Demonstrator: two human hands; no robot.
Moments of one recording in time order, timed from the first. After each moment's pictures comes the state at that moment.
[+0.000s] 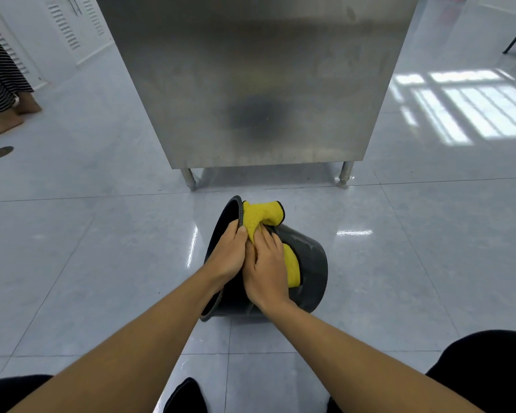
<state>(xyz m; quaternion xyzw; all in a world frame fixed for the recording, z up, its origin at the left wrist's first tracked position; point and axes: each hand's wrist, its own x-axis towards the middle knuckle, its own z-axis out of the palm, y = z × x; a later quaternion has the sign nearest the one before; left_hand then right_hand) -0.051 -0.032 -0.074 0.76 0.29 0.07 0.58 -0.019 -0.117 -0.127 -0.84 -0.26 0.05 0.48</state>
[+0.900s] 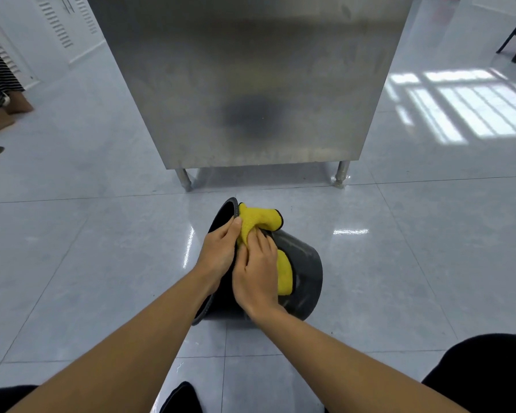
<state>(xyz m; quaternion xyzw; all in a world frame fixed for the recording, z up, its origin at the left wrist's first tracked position) -0.045 -0.027 -0.077 0.67 0.34 0.13 0.65 -0.028 -0.107 -0.128 -0.82 -0.22 0.04 0.52</state>
